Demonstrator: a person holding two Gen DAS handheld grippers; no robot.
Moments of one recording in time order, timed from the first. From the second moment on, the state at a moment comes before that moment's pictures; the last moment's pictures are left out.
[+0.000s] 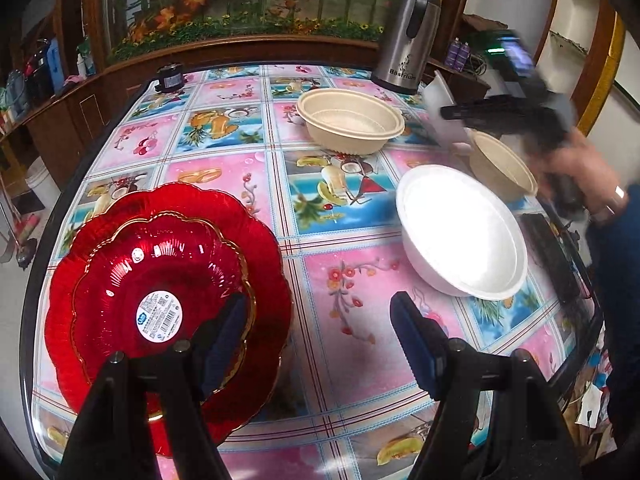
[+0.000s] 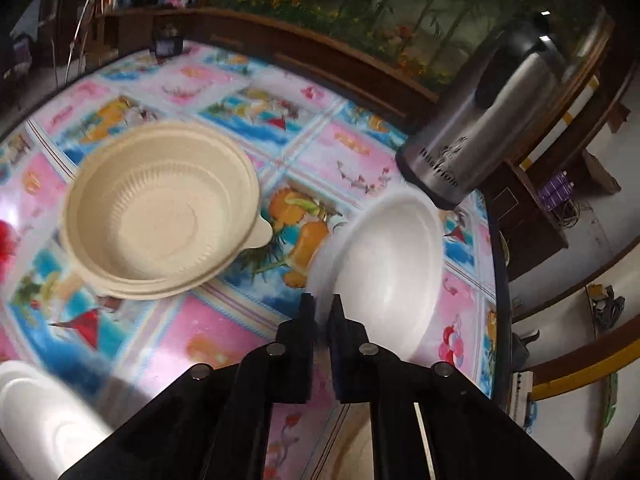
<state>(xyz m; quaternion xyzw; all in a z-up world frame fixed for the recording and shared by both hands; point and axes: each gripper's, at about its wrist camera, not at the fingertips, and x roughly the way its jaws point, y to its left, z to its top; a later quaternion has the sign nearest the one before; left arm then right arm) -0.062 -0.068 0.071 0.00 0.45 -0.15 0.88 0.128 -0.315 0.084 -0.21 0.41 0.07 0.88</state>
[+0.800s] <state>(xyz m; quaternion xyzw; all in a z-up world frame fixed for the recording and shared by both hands) -0.096 -0.044 0.081 -0.02 0.43 -0.13 0.89 -0.181 -0.180 0.058 -0.35 0.39 0.35 0.78</state>
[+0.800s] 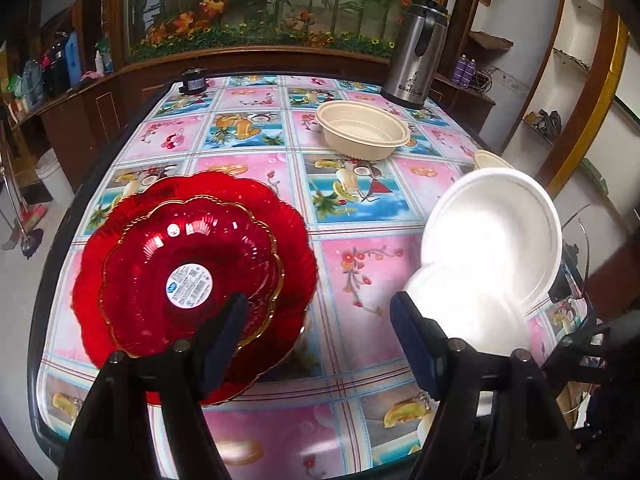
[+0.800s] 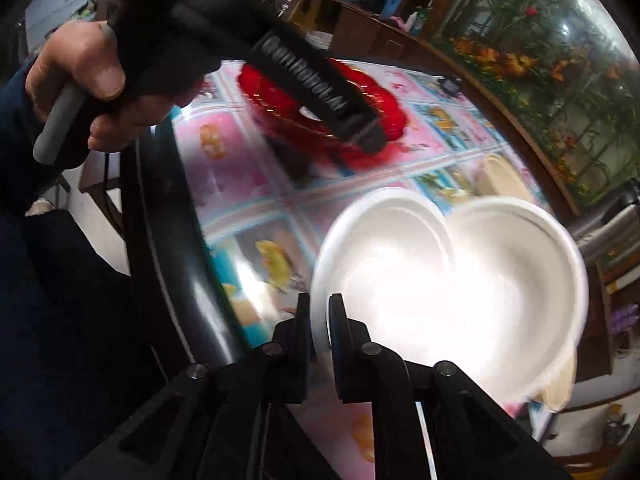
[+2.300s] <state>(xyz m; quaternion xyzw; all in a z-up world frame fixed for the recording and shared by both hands) -0.087 -0.109 0.038 -0.01 0.51 -0.22 0.83 -0.100 -0.323 0.037 0.14 0.47 0.28 0.83</state>
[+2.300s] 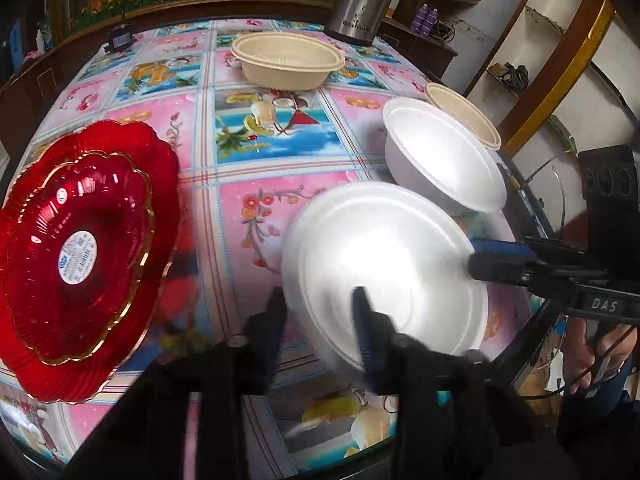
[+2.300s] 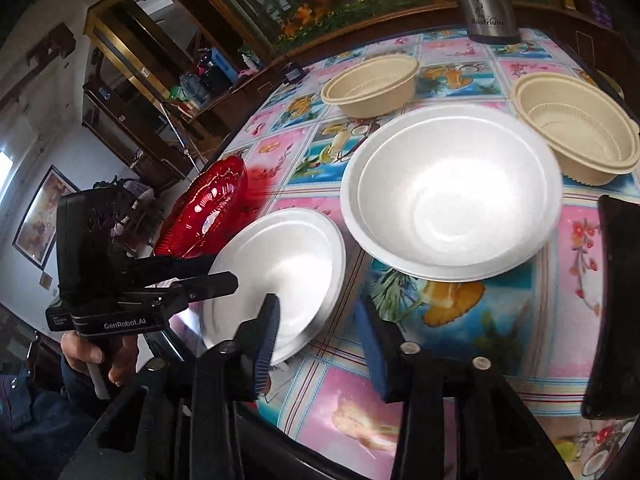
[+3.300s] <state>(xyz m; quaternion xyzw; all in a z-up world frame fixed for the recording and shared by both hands) -0.086 0.018 0.104 -0.08 0.42 -0.11 0.90 -0.069 -0.212 0.109 0.10 0.40 0.33 0.85</state>
